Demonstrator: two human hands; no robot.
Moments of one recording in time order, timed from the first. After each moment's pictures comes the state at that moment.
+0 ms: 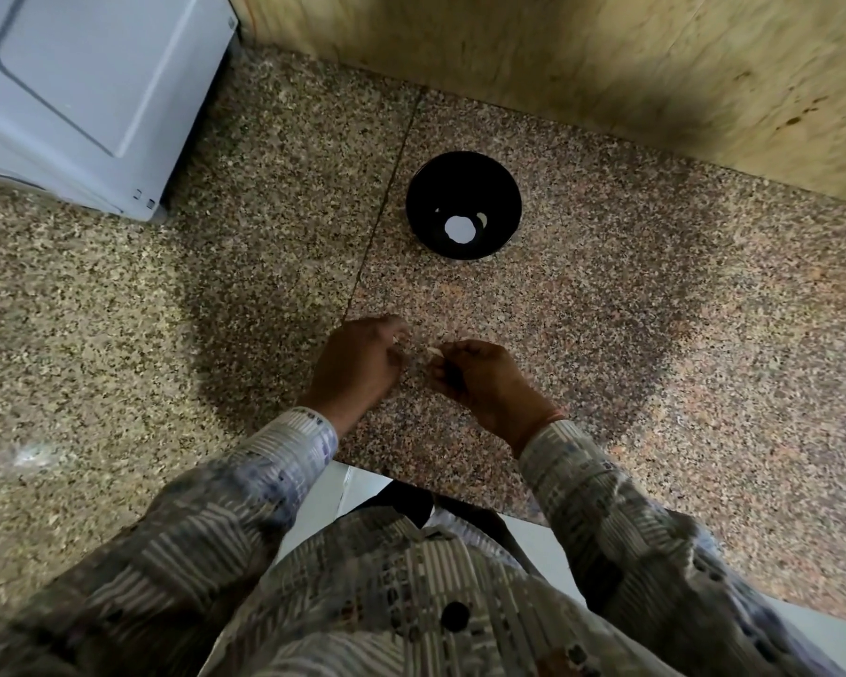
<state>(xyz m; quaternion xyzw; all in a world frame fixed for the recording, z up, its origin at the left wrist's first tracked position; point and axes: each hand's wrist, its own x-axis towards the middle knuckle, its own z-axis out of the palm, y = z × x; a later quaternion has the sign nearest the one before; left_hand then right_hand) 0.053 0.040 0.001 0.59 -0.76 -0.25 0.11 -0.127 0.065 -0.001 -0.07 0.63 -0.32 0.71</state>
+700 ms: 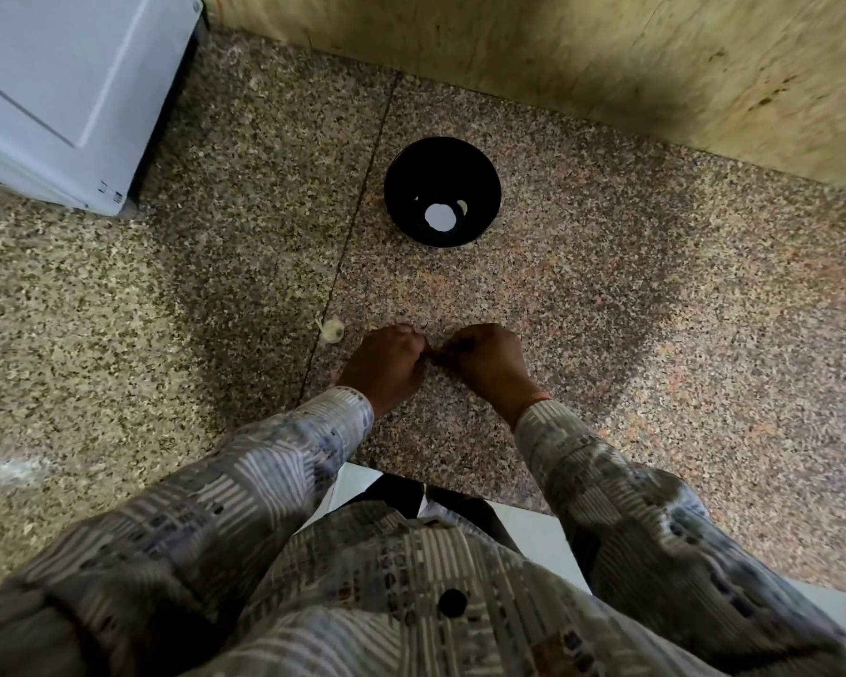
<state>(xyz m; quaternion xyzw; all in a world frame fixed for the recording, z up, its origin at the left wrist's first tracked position) 0.016 0.046 -0.031 0.49 -0.83 -0.26 0.01 -0.156 0.062 -0.026 -0.47 0.76 -0.10 0.45</state>
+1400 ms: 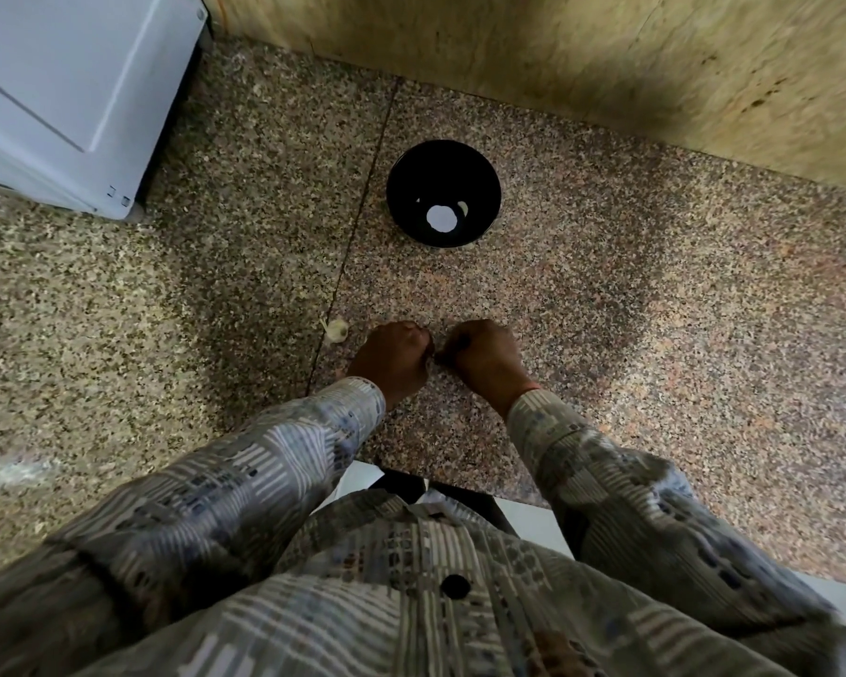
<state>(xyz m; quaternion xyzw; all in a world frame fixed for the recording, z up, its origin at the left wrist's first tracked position) 0.011 0.039 -0.028 0.49 -0.83 -0.26 -0.03 -0.146 0.056 -0.030 -0.50 0.76 -0.04 0.40</state>
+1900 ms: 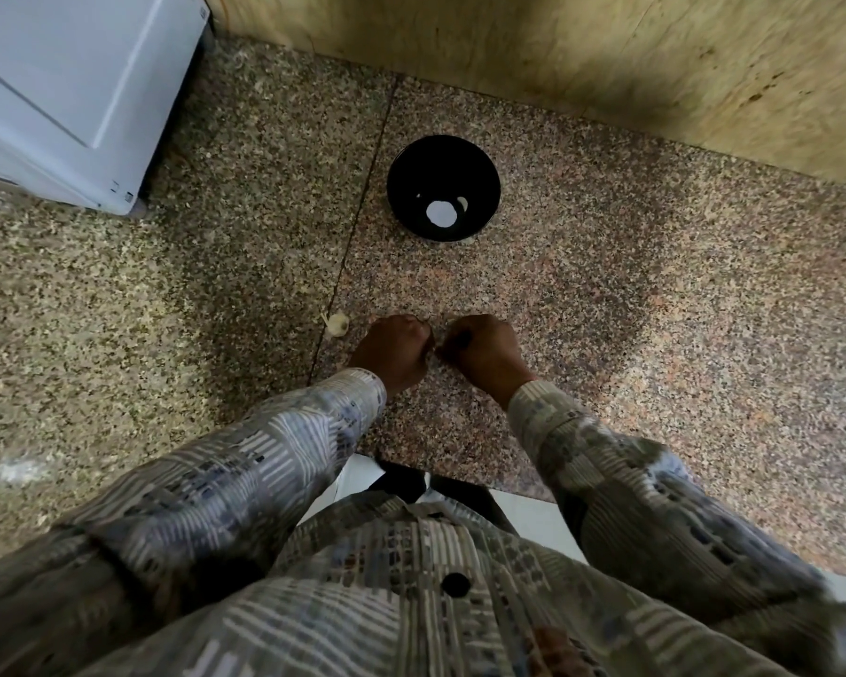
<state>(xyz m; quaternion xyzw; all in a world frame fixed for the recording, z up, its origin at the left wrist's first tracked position) 0.009 0.039 -0.028 0.49 -0.84 -0.24 -0.04 -0.148 0.060 -0.029 -0.52 0.75 -0.05 0.40</state>
